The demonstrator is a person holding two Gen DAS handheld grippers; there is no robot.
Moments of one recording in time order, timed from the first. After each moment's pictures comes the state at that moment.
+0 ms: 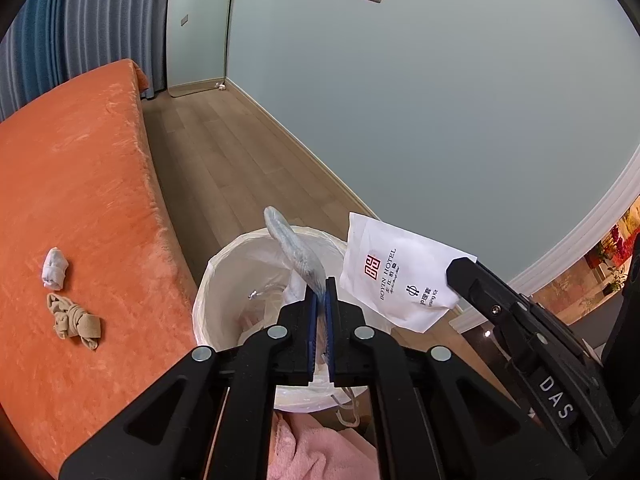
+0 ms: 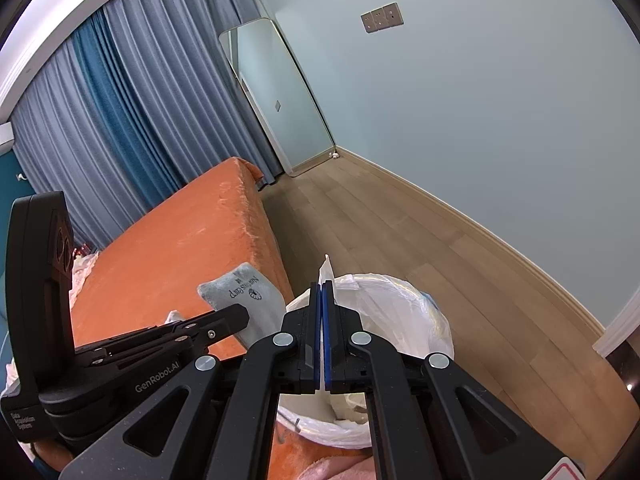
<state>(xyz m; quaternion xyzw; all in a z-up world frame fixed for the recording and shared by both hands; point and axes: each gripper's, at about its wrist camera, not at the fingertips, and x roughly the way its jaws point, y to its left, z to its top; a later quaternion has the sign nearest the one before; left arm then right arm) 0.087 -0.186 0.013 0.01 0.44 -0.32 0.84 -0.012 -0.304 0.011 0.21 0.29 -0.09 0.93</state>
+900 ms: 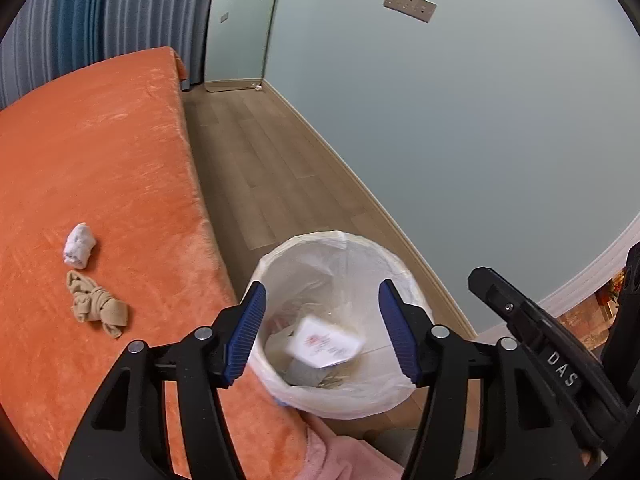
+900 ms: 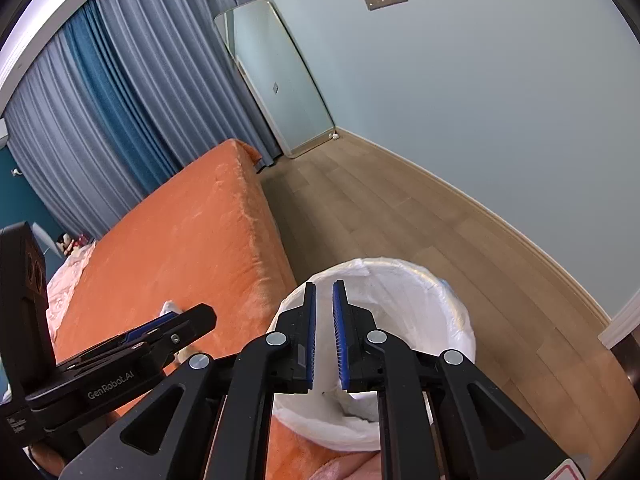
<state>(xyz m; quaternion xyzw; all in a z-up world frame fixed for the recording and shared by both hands) 0.108 -0.136 -0.004 -0.03 0.44 -0.26 0.86 0.016 -0.294 -0.011 0.21 0.33 -0.09 0.92</state>
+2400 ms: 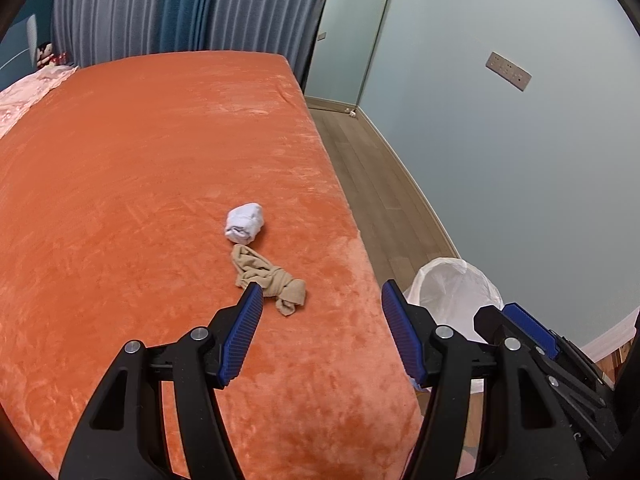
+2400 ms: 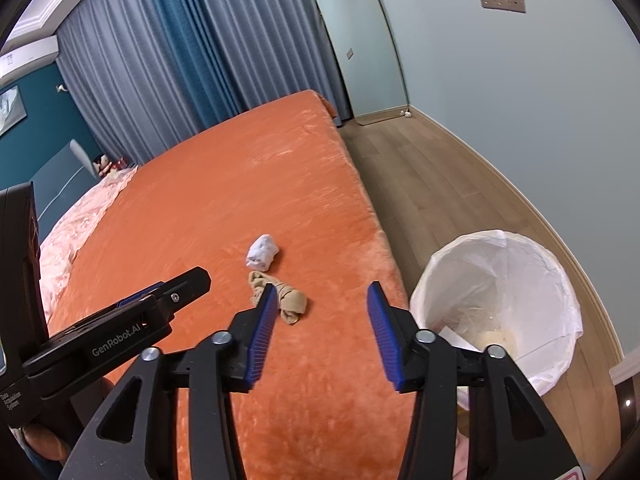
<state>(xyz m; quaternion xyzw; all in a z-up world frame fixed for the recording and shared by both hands) 0.100 0.063 0.005 -0.09 0.42 -0.12 0.90 0.045 -0.105 0.003 0.13 0.38 0.02 0.92</state>
